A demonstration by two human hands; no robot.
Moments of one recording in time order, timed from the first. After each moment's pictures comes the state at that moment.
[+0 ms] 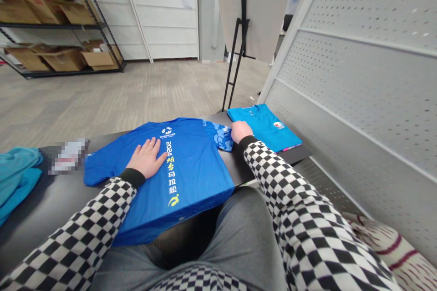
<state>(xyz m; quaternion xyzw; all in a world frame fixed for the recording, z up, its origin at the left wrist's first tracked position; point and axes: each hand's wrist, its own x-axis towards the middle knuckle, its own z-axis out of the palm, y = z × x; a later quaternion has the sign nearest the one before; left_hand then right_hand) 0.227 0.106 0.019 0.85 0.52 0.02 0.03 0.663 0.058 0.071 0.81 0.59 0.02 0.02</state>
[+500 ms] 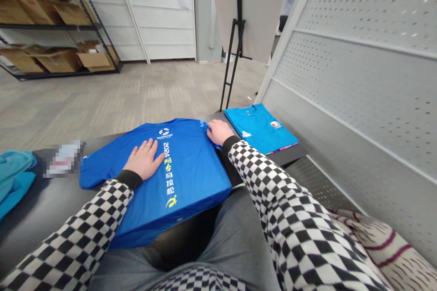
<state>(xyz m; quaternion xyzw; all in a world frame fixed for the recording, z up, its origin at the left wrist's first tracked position) 0.226 0.107 0.017 0.85 0.52 0.03 0.03 0.602 0.077 0.066 0.69 0.72 0.02 -0.08</state>
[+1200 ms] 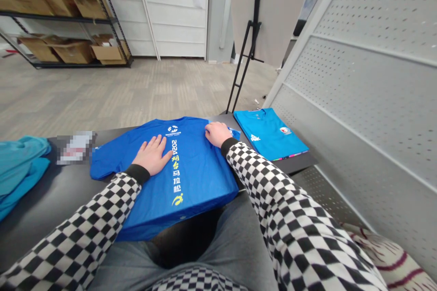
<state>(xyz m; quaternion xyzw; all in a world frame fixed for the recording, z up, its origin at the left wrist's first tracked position) 0.229 0.105 0.020 0.85 0.52 0.03 0.05 0.562 0.093 0.068 0.67 0.74 -0.01 -0.05</state>
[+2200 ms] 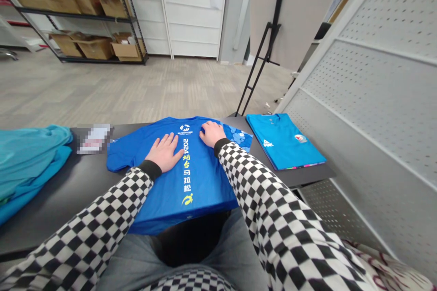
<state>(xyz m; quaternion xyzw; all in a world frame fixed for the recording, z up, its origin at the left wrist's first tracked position) 0.232 0.100 0.026 0.84 0.53 0.05 0.07 0.497 0.130 0.051 0.67 0.74 -0.02 -0.09</state>
